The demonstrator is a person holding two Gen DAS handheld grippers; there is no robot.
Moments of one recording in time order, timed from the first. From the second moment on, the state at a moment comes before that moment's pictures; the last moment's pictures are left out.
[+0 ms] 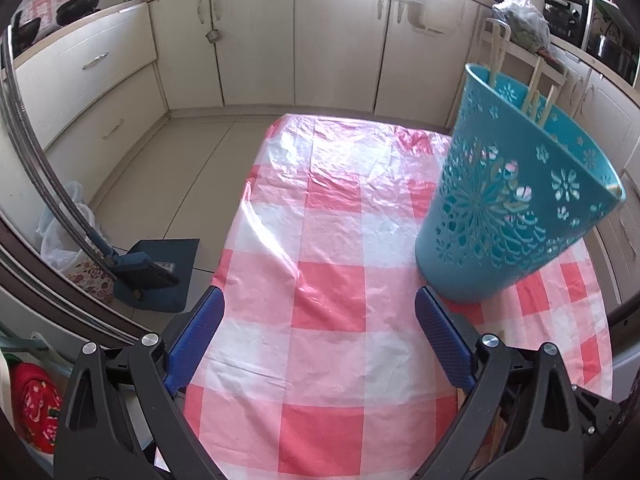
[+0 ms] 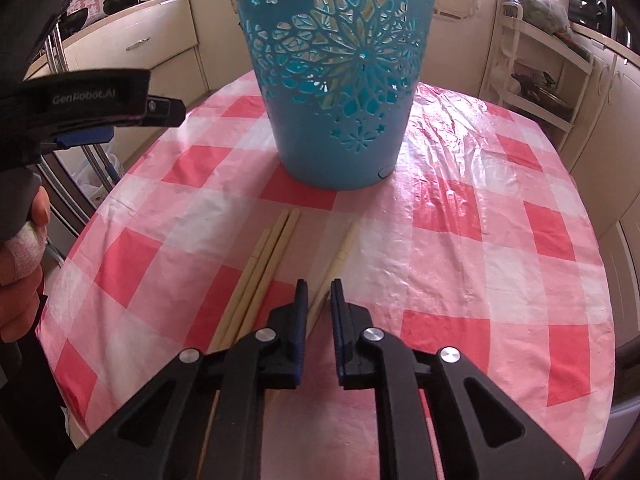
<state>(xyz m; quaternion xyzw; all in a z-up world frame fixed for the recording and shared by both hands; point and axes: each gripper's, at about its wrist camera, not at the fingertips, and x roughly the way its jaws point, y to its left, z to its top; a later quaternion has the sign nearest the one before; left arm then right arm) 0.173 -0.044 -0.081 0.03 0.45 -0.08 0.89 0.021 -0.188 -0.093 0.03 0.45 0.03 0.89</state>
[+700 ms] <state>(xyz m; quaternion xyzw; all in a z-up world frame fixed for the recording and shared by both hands) 0.113 -0.101 -0.125 0.13 0.49 -0.15 0.85 -0.020 -0.235 -0.096 0.10 0.44 0.04 0.89</state>
